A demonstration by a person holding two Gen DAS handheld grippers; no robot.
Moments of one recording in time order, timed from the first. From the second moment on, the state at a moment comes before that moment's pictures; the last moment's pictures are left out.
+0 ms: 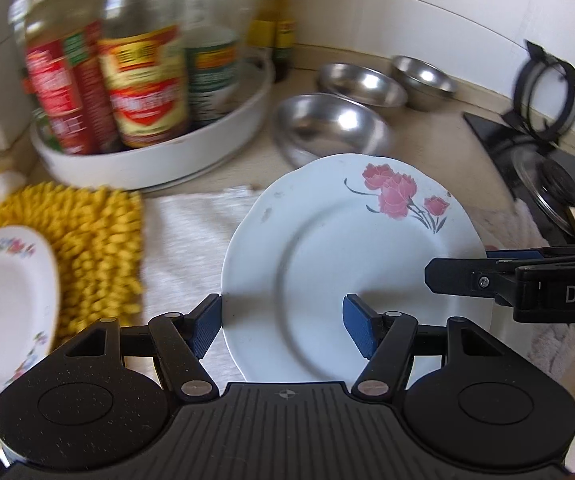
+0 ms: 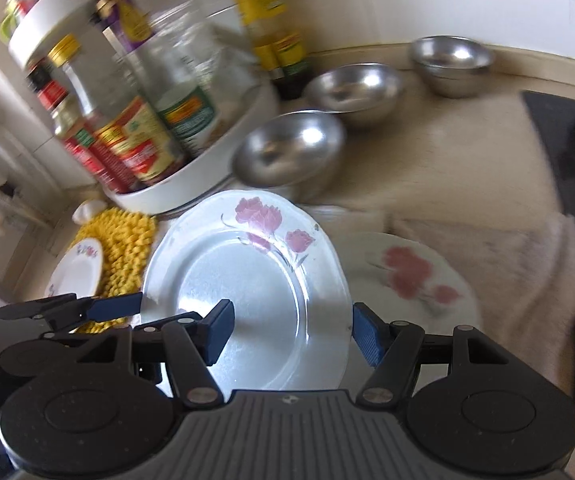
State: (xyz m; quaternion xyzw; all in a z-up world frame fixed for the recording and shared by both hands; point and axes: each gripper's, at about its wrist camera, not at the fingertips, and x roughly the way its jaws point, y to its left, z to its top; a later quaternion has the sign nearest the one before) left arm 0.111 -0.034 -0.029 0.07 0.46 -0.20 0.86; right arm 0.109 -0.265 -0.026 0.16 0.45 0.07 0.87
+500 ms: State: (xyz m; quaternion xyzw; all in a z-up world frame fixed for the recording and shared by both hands) left arm 0.099 -0.105 -0.045 0.13 0.47 -0.27 0.83; right arm 0.080 -0.321 -0.041 0.20 0.46 0.00 0.87
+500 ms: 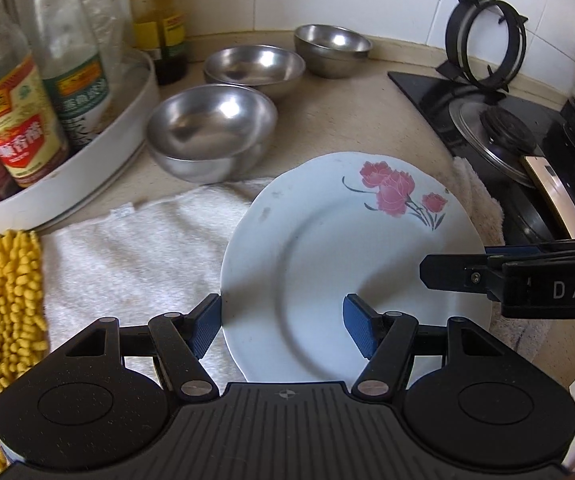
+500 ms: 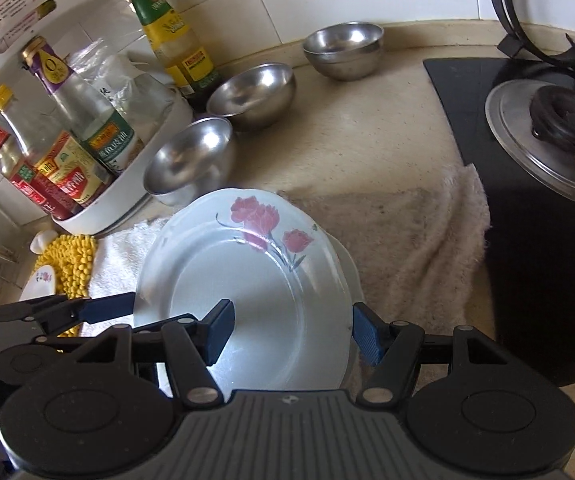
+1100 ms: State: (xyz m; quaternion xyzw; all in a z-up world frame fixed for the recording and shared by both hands) left arm 0.104 -0.090 -0.029 0.09 0.45 -0.24 0.86; right arm 0.089 -0.322 -0.028 0.16 0.43 -0.01 0.89
